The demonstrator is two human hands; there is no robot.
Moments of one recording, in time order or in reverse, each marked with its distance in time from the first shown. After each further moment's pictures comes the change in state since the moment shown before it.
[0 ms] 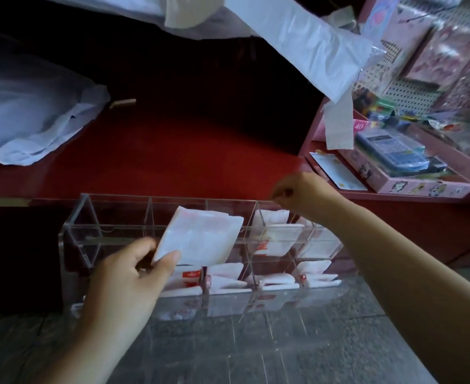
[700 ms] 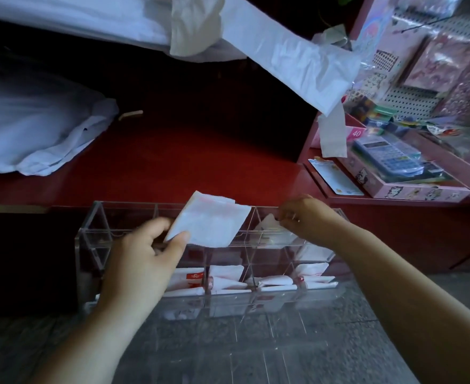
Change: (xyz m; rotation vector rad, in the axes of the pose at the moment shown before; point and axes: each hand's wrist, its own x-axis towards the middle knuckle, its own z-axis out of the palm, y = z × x) left_hand 0.013 0.027 -0.003 0.049 0.014 0.057; right_hand -0.024 0.009 0.006 -0.071 -0.088 -0.019
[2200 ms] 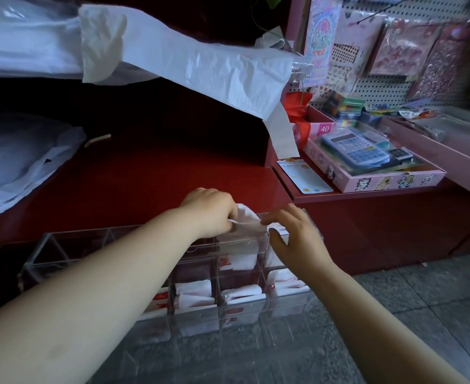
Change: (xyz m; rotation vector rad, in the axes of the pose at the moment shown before) left_hand 0.088 0.076 0.119 0.774 -0.725 0.356; right_hand -0.039 0.044 0.035 0.437 0.555 -0.072
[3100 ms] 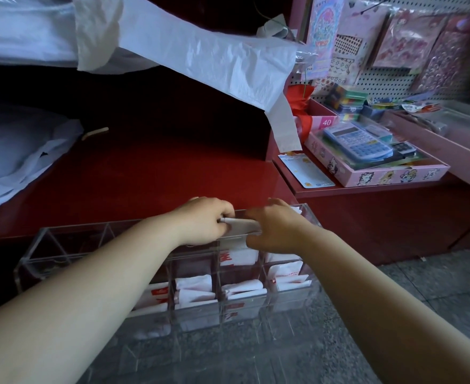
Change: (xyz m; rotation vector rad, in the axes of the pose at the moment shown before) left_hand -0.010 -0.015 0.014 -0.203 -0.042 0.028; right_hand 0.039 -0.018 0.004 -0.328 -0.531 -0.062
